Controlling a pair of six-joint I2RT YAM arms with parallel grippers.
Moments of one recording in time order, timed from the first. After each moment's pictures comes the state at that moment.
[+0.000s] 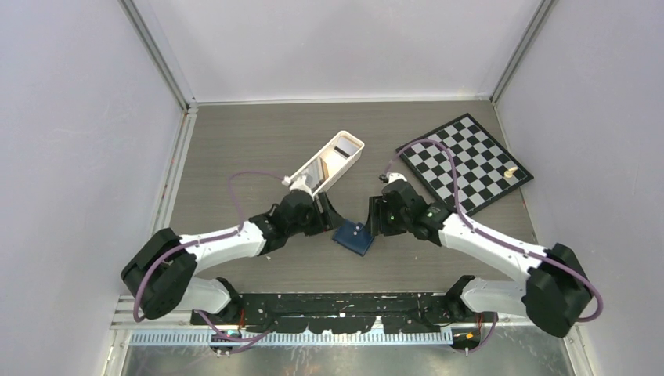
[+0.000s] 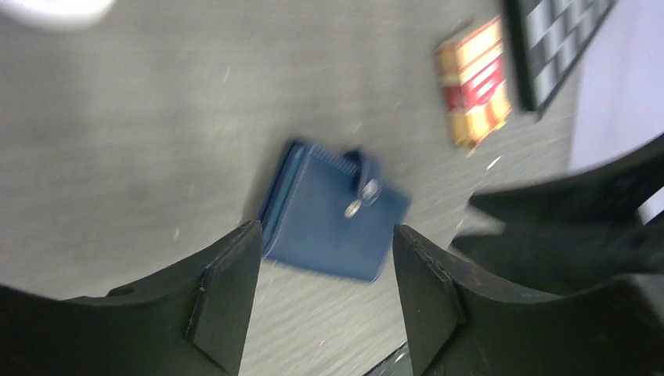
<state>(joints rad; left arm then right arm) -0.79 1.33 0.64 0.12 -0.04 -0.93 0.77 1.14 0.72 -0.42 0.04 0.61</state>
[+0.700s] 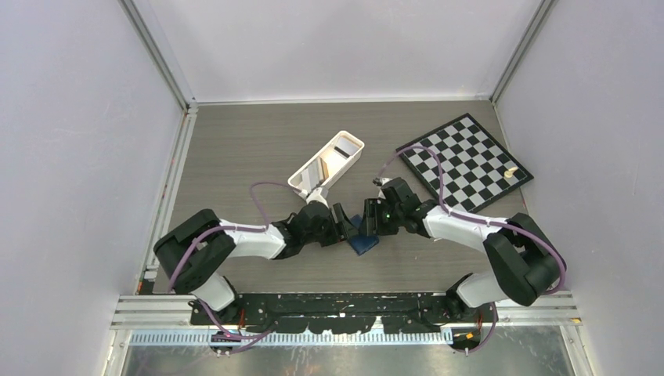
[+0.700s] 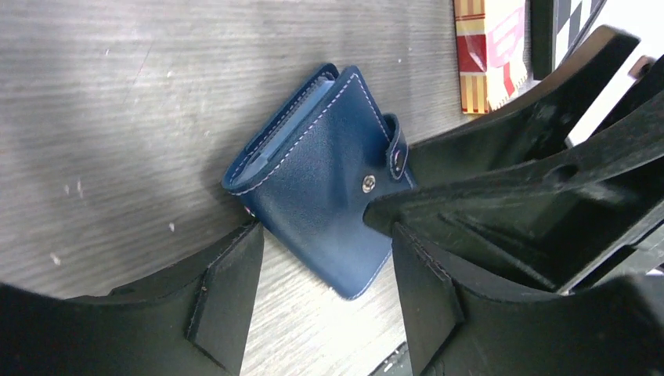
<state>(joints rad) -0.91 1.56 0.56 0.36 -0.02 -1.09 0.63 1.42 0.65 -0.13 -0.23 0.54</state>
